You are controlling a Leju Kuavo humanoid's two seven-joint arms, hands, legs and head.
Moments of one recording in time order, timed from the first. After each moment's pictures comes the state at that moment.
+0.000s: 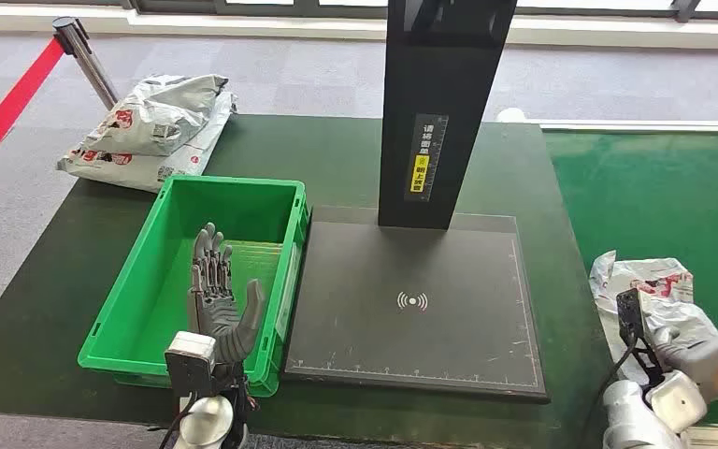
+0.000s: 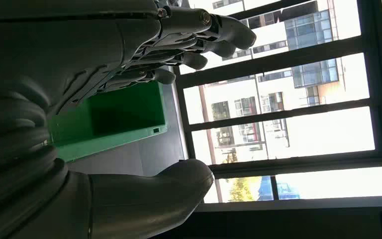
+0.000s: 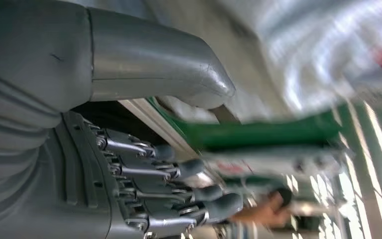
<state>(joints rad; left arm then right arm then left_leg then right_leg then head) 0.03 -0.27 -0.16 -1.51 -0.14 0.18 -0.70 -0.44 -0.08 -0.70 -0.53 1.57 -0.62 0.30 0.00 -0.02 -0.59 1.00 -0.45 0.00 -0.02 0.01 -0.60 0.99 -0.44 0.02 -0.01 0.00</state>
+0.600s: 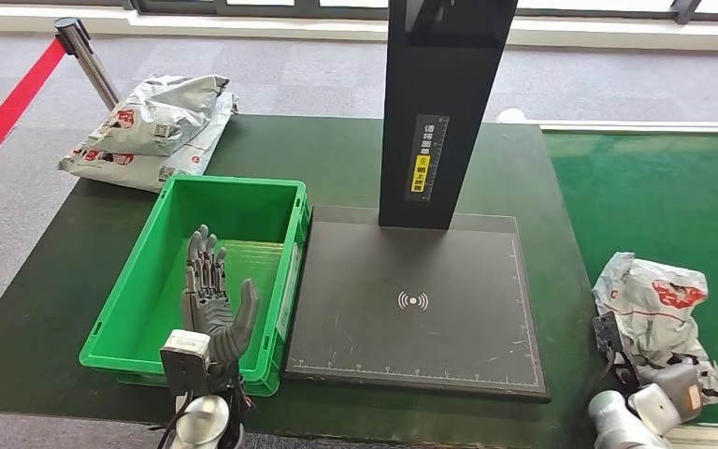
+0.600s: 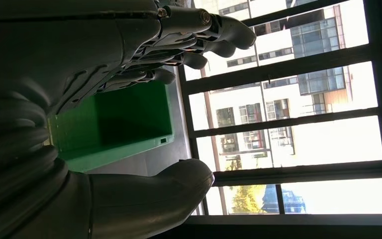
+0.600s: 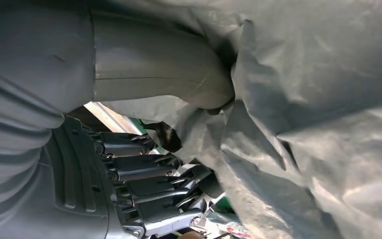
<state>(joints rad) 0.03 -0.28 -0.13 -1.51 -0.14 0.18 -0.70 -0.47 -0.10 -0.68 -0.36 1.57 -0.51 0.38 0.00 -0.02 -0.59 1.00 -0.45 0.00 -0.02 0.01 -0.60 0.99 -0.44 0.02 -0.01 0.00</state>
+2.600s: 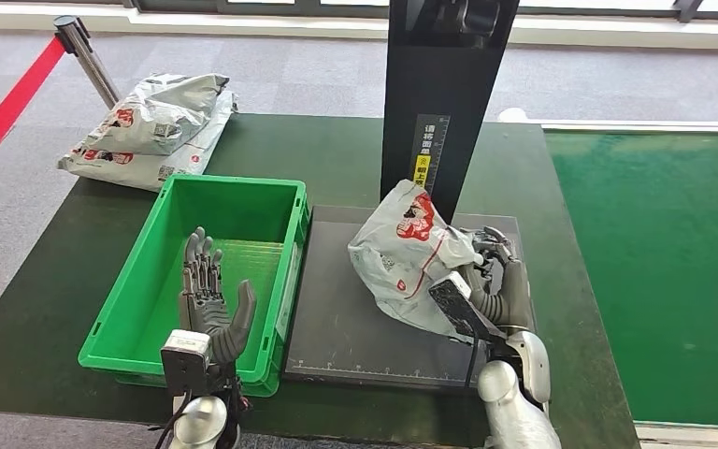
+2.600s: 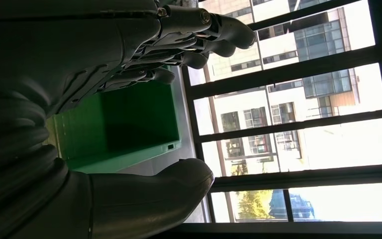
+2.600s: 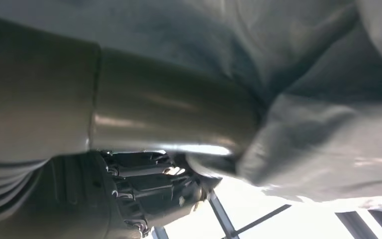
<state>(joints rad) 0.03 -0.28 -0.10 -1.50 -0.16 0.20 -0.70 -0.23 0.25 -0.06 -1.08 1.06 -0.40 -0.31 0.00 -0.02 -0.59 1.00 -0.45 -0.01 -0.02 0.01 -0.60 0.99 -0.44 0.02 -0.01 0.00</state>
